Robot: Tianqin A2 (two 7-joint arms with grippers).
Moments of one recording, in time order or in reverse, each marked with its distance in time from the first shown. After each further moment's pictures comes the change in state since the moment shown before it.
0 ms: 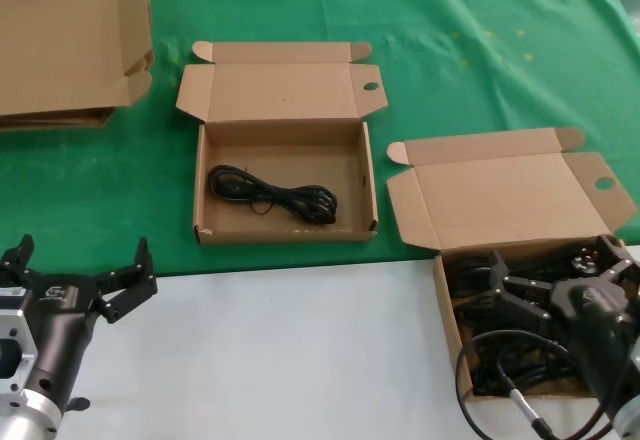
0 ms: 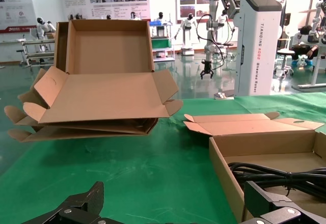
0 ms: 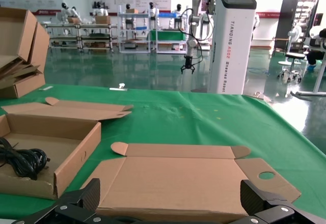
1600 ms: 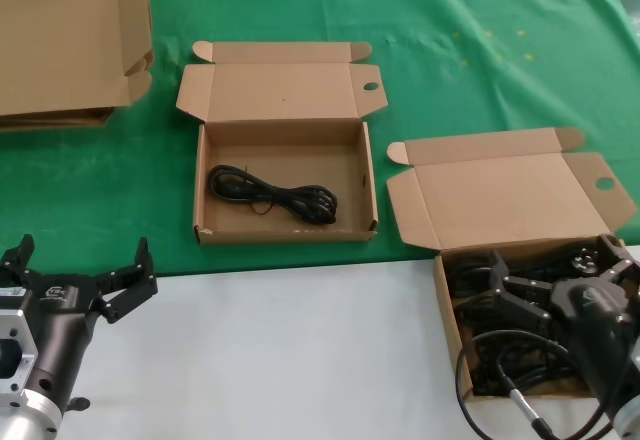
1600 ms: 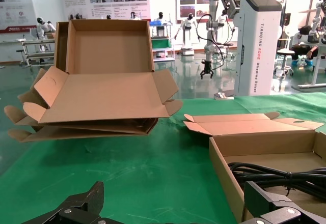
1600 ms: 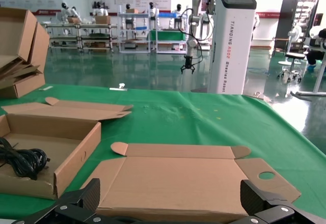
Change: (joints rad) left arm 0.000 0.000 0.000 0.000 0.000 0.000 0.000; right arm 0.000 0.000 0.000 0.000 0.000 0.000 0.000
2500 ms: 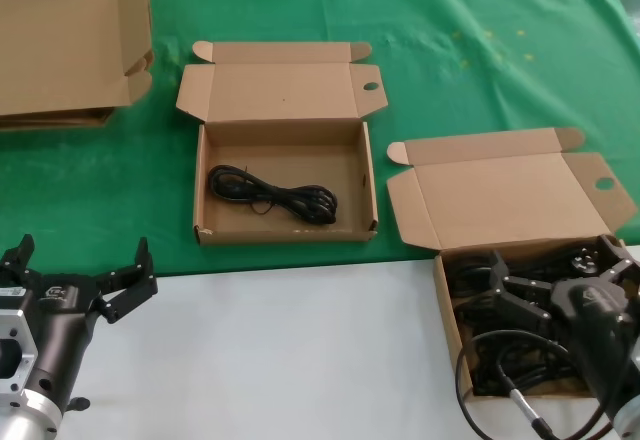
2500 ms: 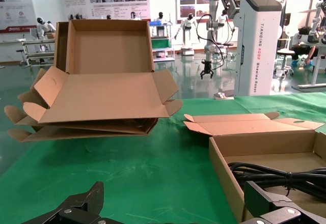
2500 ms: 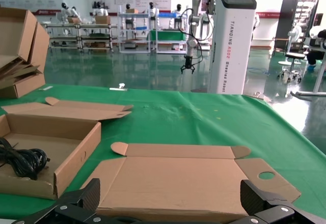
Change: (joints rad) left arm 0.000 0.000 0.000 0.000 0.000 0.000 0.000; right arm 0.000 0.000 0.000 0.000 0.000 0.000 0.000
